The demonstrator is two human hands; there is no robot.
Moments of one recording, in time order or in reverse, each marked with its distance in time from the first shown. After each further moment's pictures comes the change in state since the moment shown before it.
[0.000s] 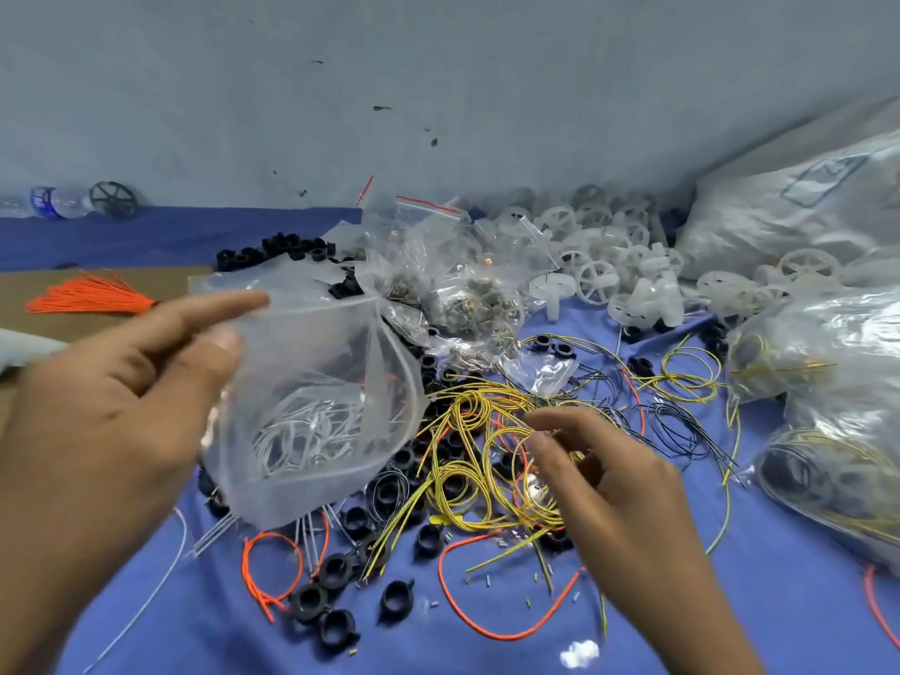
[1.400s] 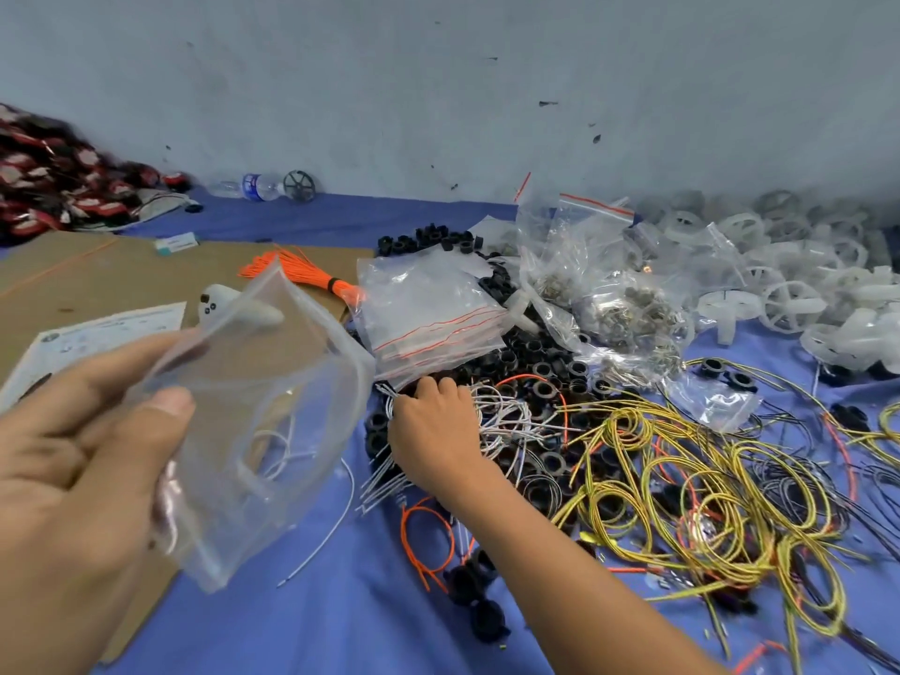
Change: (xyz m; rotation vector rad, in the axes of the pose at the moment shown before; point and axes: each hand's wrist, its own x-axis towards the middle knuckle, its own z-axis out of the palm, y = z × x) left_hand -0.060 -0.045 -0.100 0.115 0.363 -0.175; right_hand 0.062 -0.046 0.281 -0.630 -0.389 -0.453
